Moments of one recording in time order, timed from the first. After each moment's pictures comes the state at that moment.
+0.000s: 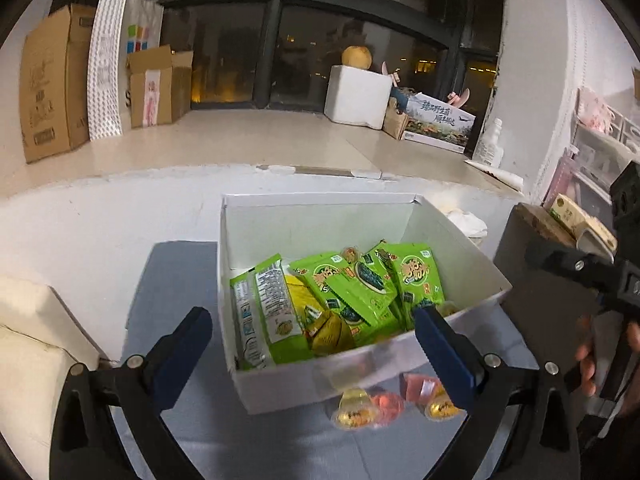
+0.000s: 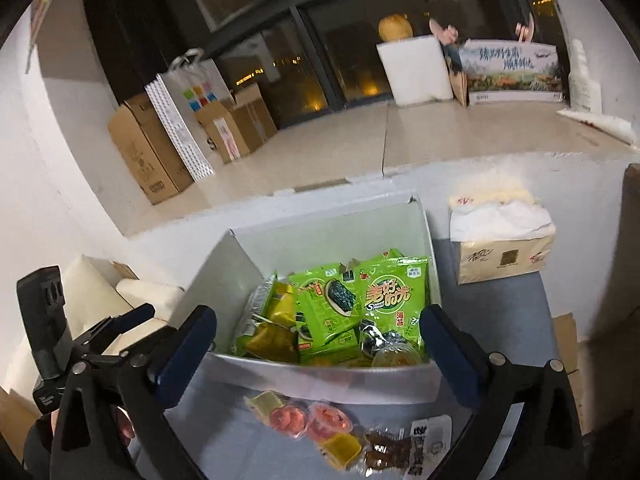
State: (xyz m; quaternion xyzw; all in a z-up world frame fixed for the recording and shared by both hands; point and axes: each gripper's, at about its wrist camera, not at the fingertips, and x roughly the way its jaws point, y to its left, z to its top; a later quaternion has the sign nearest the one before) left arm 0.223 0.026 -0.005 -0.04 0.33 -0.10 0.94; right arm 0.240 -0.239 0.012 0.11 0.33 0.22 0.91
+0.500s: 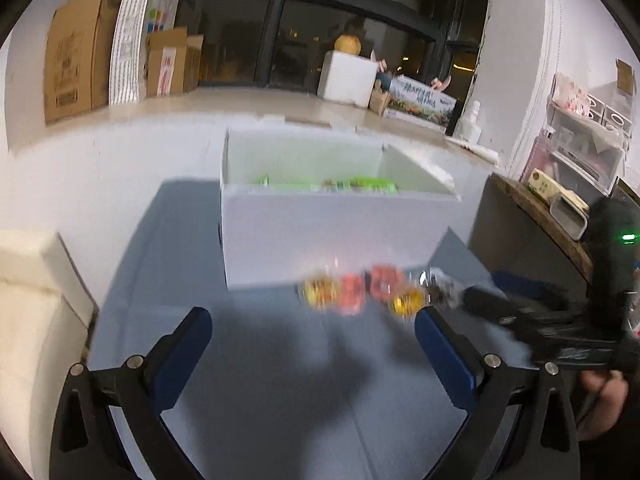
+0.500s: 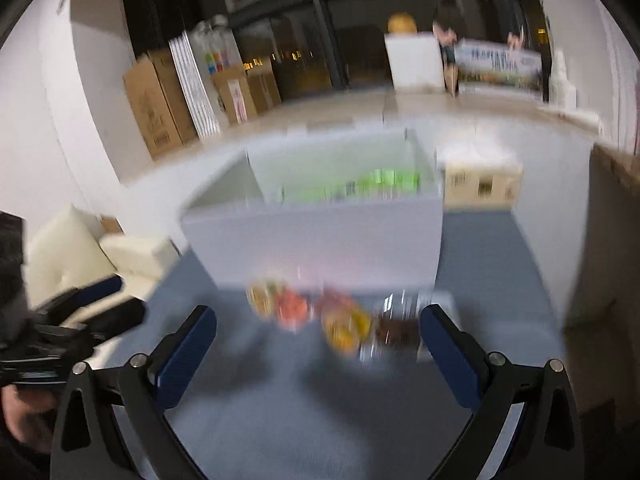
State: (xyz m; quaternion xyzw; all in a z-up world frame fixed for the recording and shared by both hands) left arm 0.102 0.018 -0.051 -0.07 0.35 -0.10 0.93; right arm 0.139 -0.202 -0.068 0.06 0.38 0.20 0.90
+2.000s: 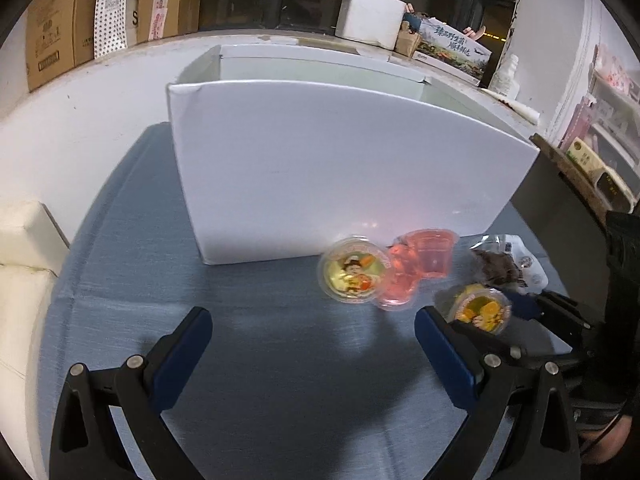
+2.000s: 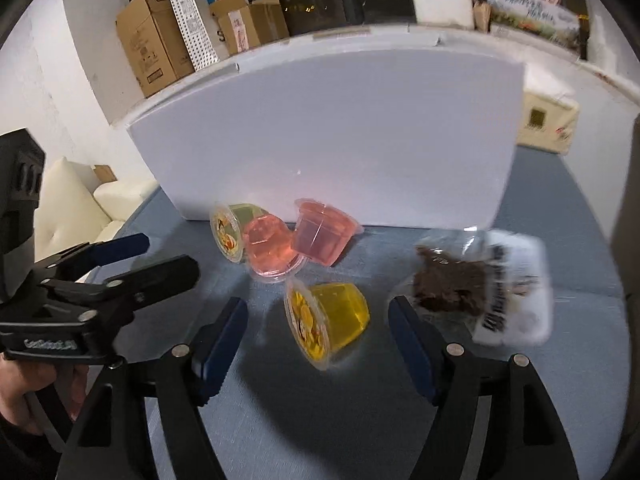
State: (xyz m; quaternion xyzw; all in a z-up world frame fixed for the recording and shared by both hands) left arm 0.180 -0.002 -0.117 -0.05 0.42 -0.07 0.90; right arm 0.196 -0.188 -0.127 0.04 0.44 0.23 0.87
